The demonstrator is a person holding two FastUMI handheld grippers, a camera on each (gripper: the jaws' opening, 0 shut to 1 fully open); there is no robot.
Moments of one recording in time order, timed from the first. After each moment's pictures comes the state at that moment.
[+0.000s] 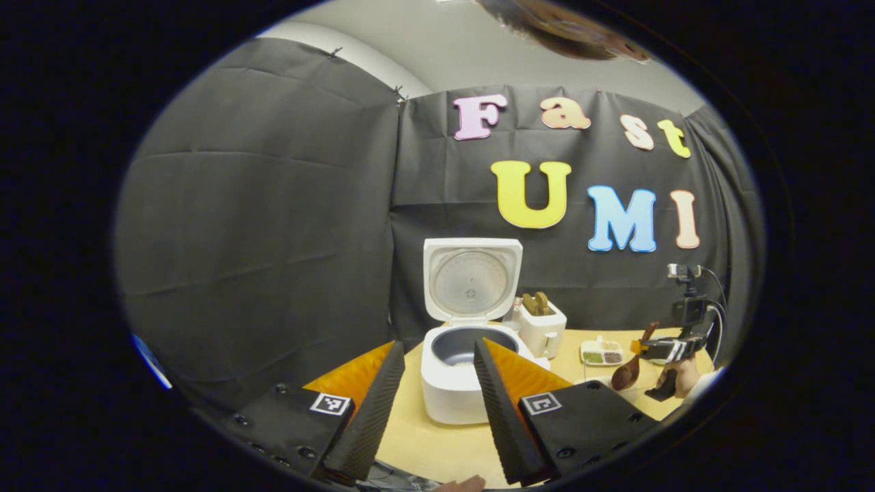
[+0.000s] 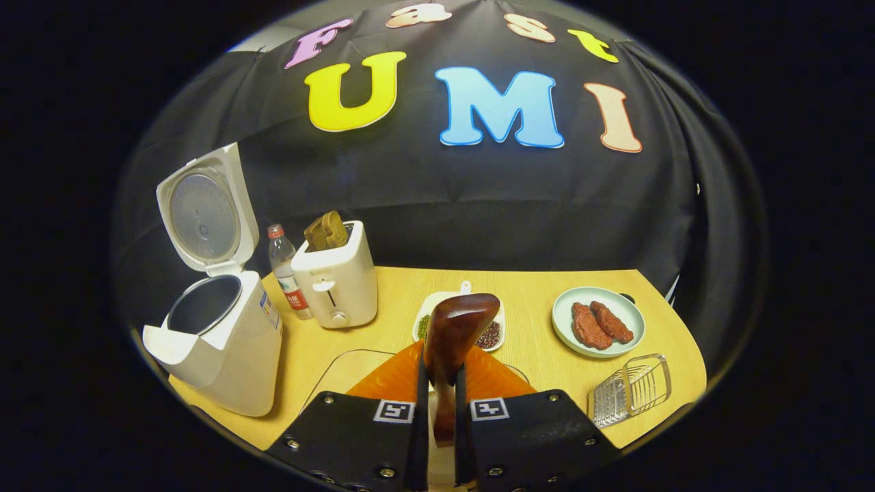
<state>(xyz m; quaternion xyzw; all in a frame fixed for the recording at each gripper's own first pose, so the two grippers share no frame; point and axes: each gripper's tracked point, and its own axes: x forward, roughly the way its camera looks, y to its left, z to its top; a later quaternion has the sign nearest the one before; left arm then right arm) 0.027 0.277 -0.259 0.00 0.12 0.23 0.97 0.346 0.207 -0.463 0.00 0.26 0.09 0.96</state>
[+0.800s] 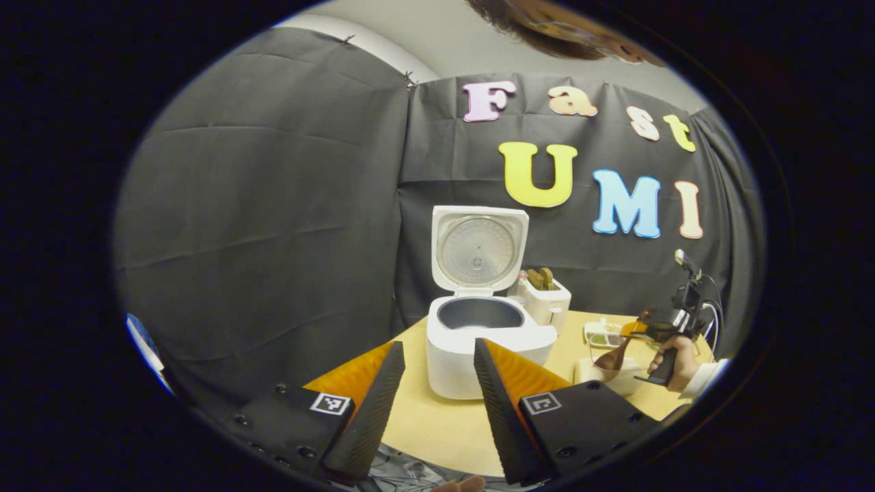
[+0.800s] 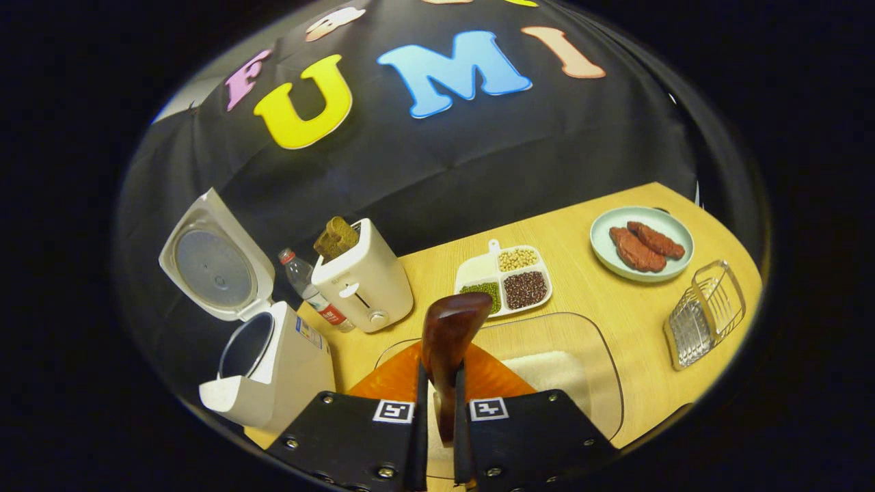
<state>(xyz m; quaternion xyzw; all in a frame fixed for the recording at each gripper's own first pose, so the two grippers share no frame) 0.003 0.268 -0.301 -0.02 0.14 0.24 0.96 0.334 0.233 -0.477 0.23 0.31 0.09 0.92</state>
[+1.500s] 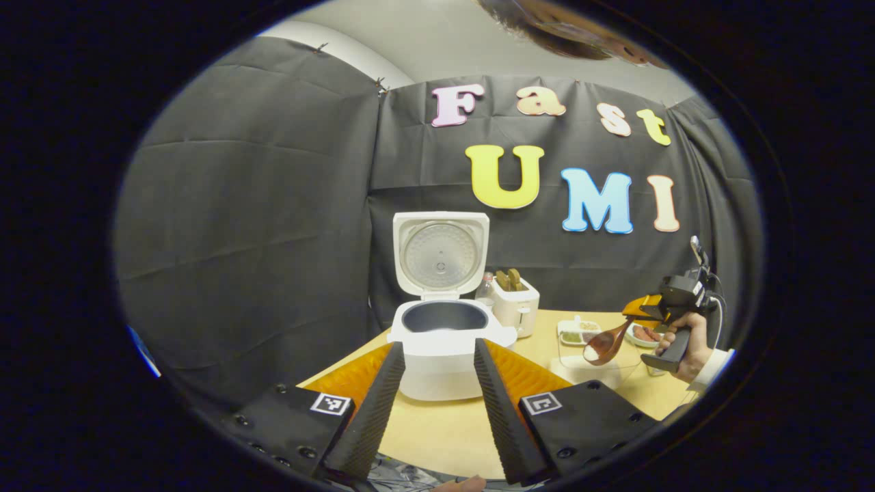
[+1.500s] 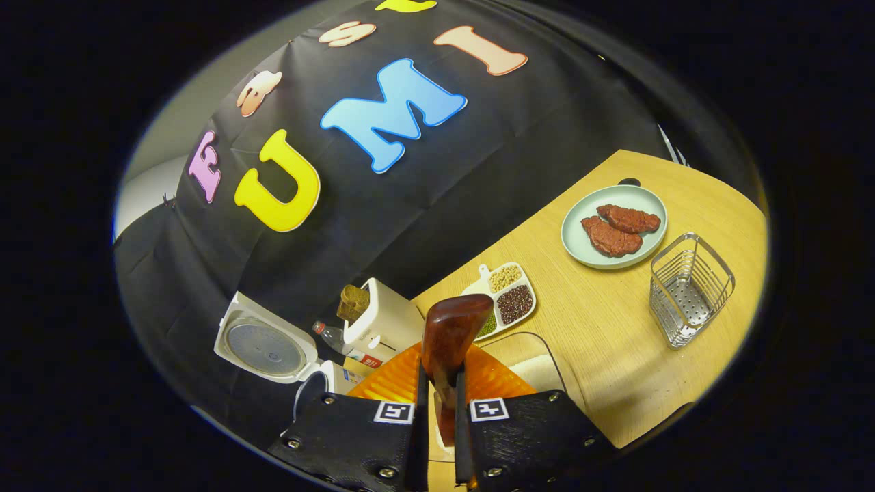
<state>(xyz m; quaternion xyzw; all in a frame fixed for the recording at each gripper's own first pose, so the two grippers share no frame) 0.022 0.211 -0.283 -0.01 0.13 0.19 0.97 0.320 0.171 -0.399 0.37 0.26 0.08 0.89</state>
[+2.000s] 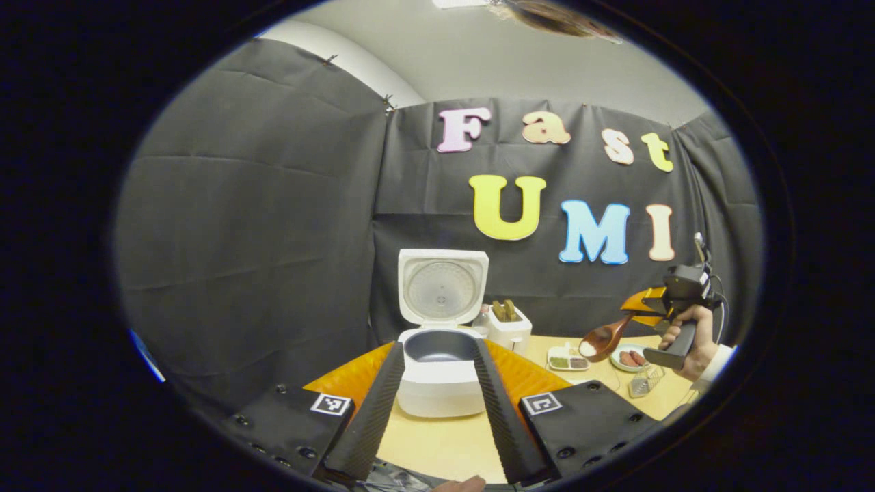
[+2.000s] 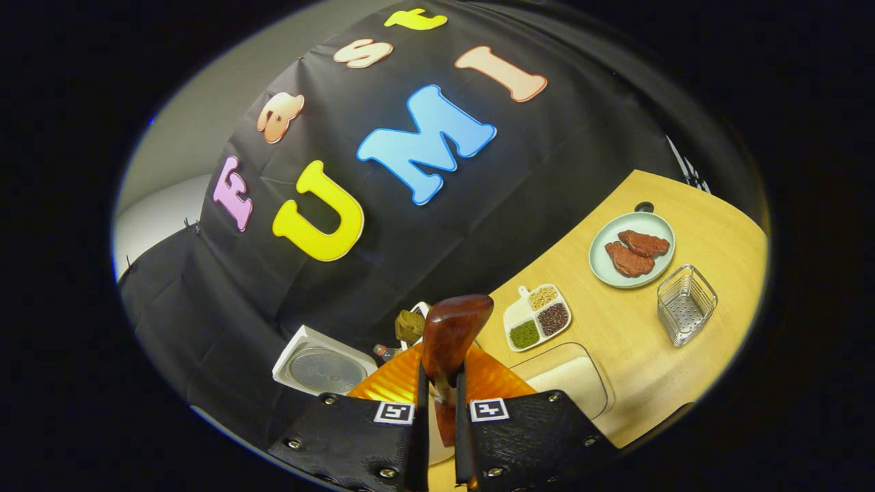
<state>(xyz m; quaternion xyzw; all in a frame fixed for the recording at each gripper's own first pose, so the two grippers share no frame) -0.009 0.226 -0.201 -0.02 0.09 0.20 0.98 0.299 0.201 -0.277 0.38 0.22 0.11 0.89</state>
